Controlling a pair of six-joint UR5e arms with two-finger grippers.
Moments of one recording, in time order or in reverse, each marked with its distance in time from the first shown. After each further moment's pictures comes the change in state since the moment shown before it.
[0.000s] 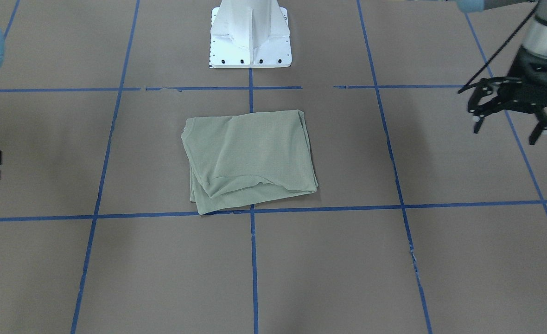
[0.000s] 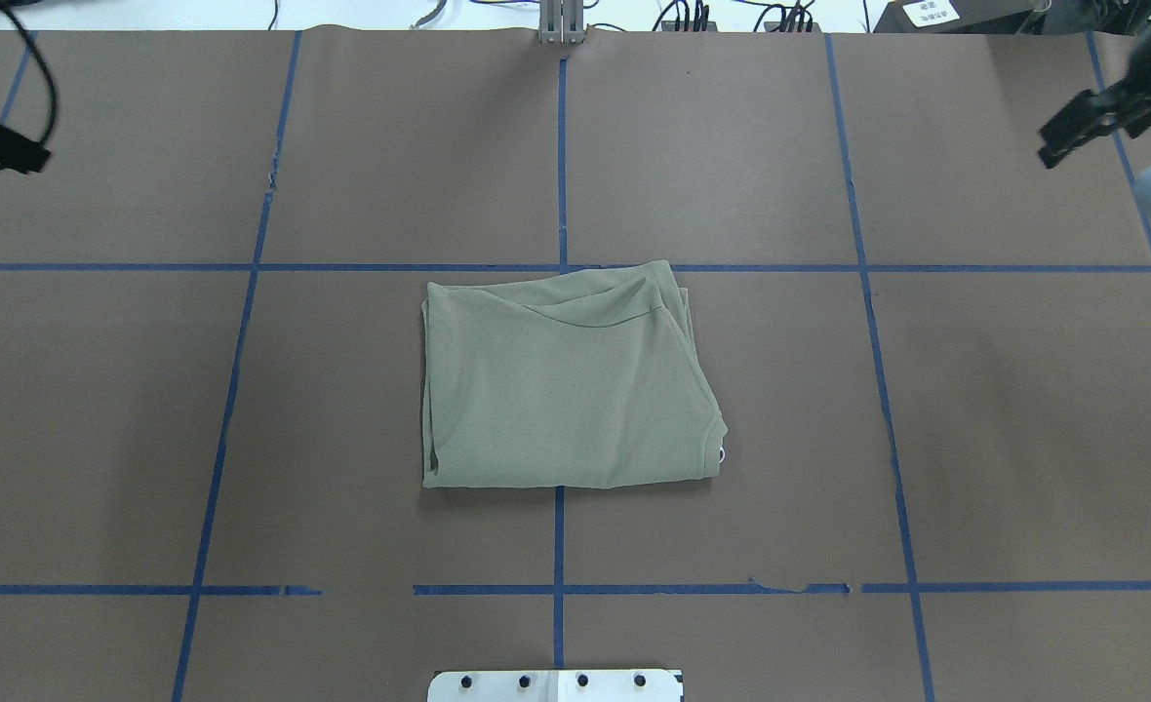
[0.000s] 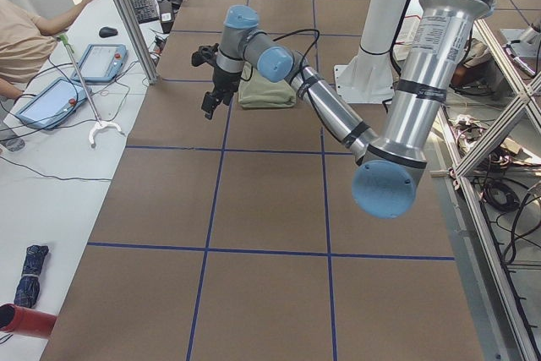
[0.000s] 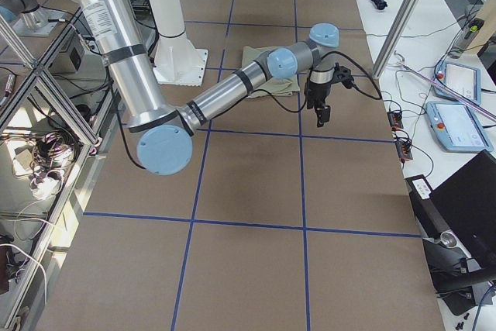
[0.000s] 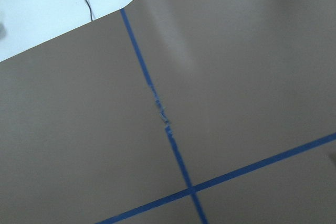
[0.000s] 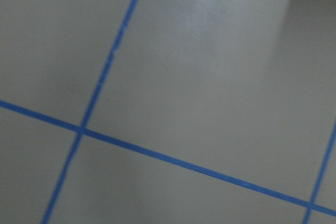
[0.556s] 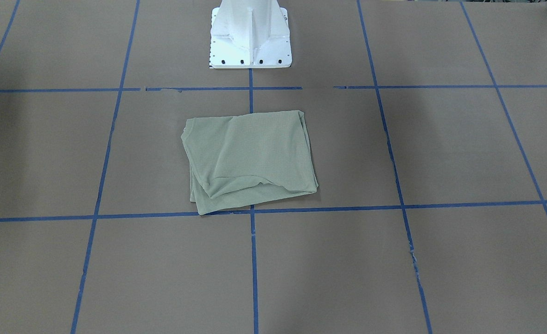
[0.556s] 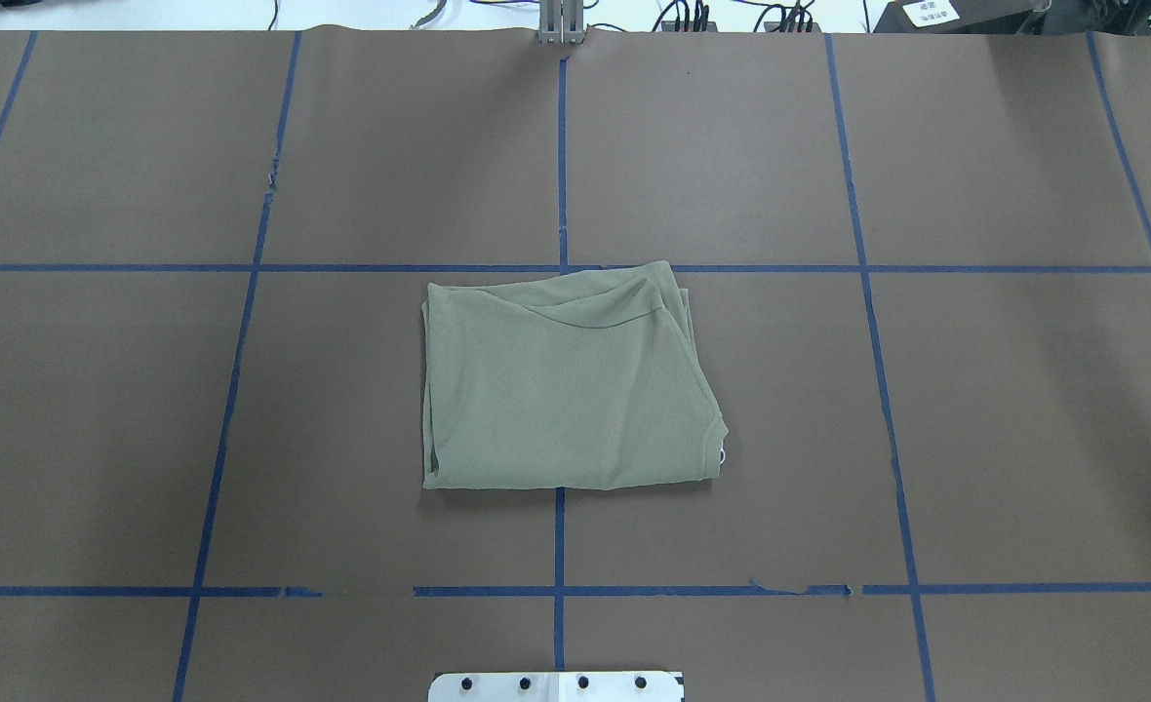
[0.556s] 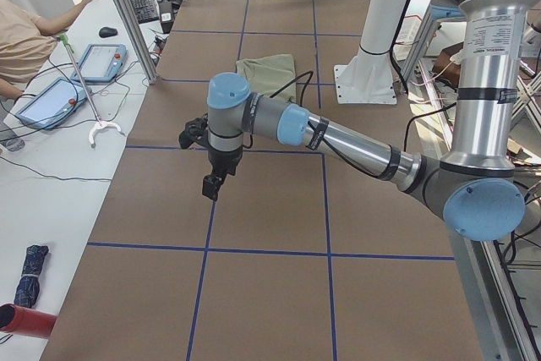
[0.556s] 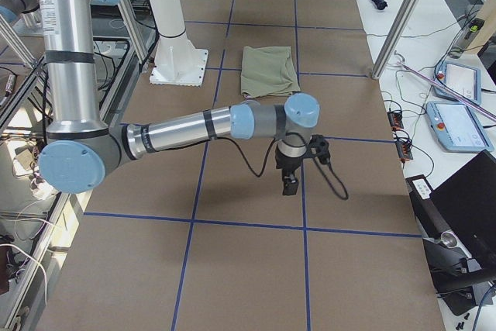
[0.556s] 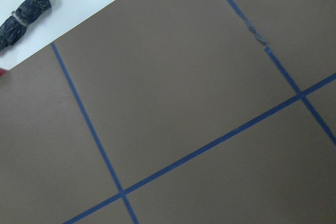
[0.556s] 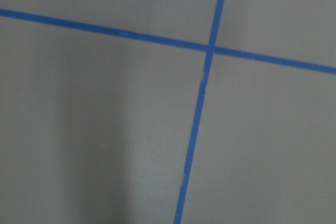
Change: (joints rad) left arm -0.290 0.211 0.157 -0.001 -0.167 0.262; right arm 0.185 -0.362 0.002 0.014 0.064 -0.167
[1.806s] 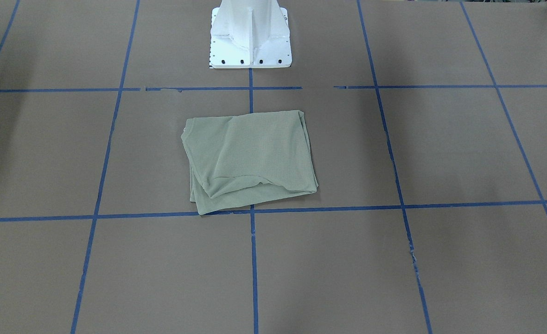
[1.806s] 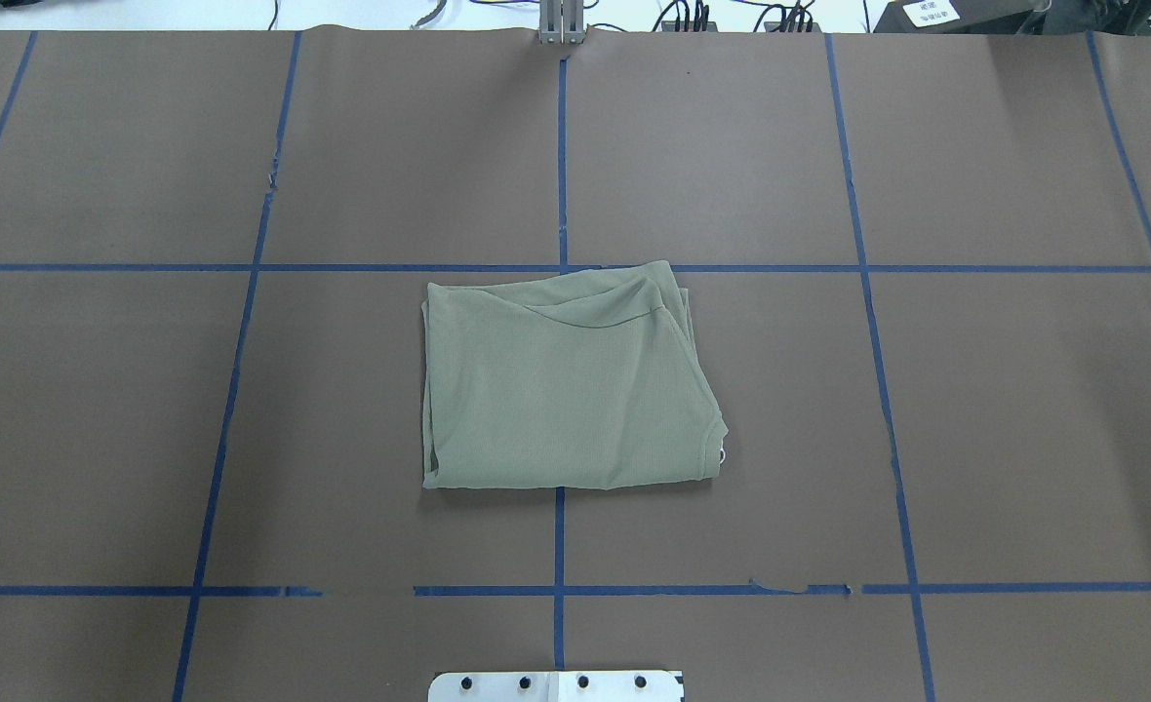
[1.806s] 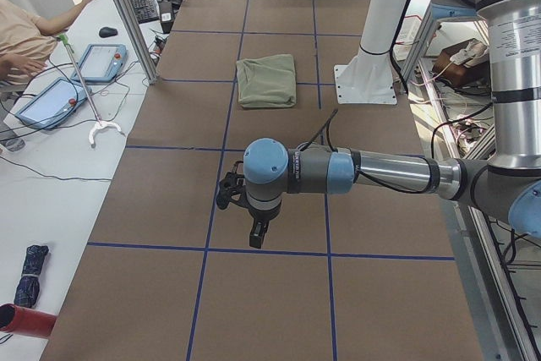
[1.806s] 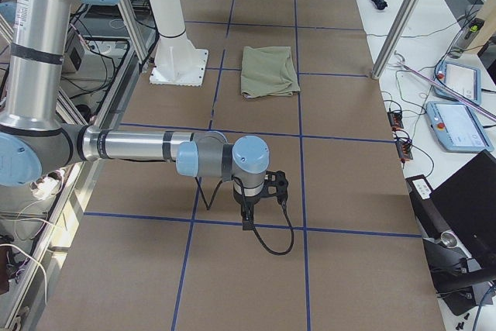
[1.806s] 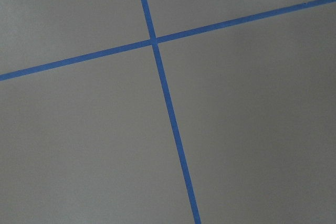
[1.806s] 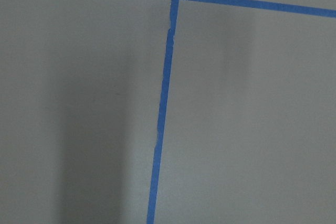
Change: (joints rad) left arm -0.090 0.198 0.038 -0.017 -0.161 0.073; right arm 0.061 -0.164 0.013 0.163 0.037 0.001
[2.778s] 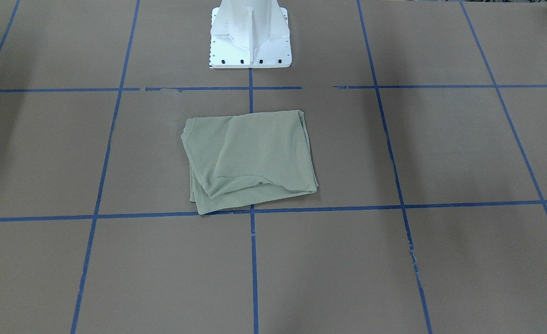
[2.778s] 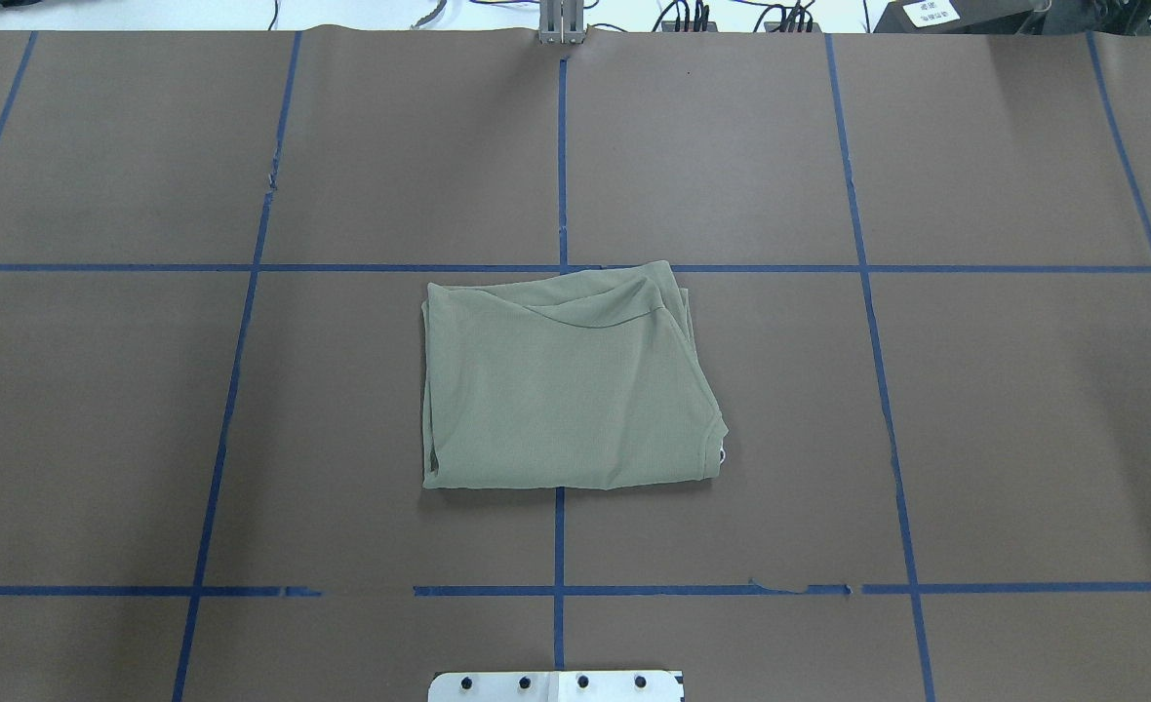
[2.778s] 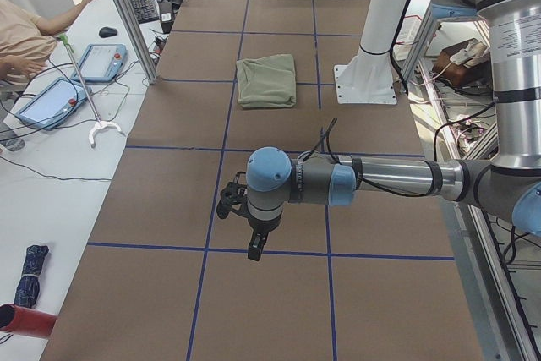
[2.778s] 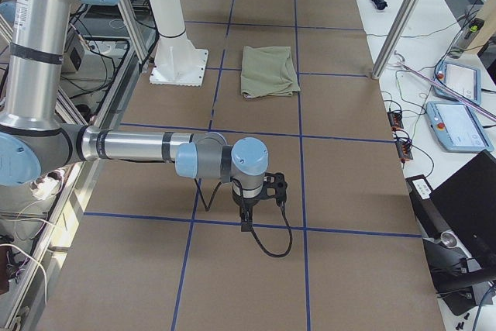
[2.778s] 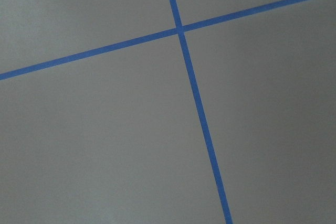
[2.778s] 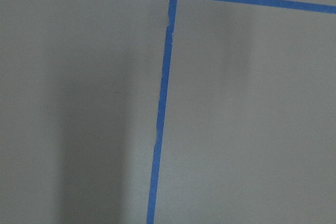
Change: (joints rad) left arm 0.003 0.015 0.029 -0.100 0.073 0.001; right arm 0.000 -0.001 -0.001 0.000 0.002 0.003
